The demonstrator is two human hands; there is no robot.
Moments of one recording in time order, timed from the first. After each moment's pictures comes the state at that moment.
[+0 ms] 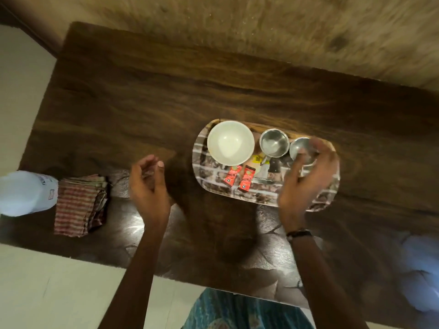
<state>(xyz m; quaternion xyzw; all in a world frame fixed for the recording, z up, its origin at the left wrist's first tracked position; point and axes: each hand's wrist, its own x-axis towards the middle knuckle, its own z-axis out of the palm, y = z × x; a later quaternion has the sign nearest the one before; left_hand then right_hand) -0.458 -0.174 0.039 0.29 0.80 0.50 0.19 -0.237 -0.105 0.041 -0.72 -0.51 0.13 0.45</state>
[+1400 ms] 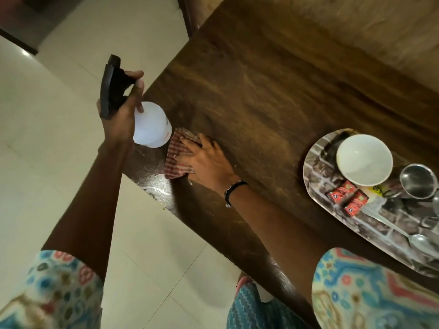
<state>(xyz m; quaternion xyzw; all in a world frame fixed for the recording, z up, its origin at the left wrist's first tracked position) -0.738 -0.251 0.044 0.30 0.75 0.58 0.10 -0.555 -0.188 -0.002 -0.14 -0.97 0.18 -0.09</state>
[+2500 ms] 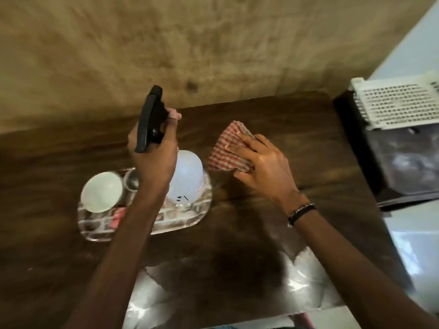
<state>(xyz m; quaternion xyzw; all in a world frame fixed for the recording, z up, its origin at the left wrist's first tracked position) -0.147 -0.057 0.172 0.44 0.60 0.57 0.35 0.049 -0.085 0.101 -0.58 -0.77 0.13 0.23</state>
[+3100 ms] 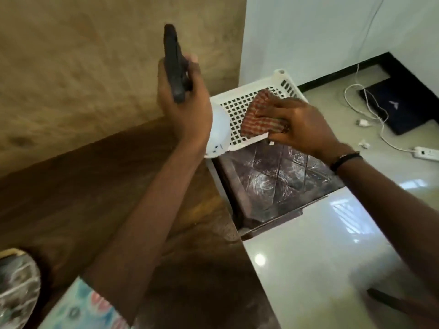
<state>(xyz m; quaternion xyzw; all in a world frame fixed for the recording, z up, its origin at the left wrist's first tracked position) 0.327 0.039 0.150 0.48 0.49 0.61 0.40 0.527 -0.034 0.097 -0.67 -0.72 0.06 0.17</state>
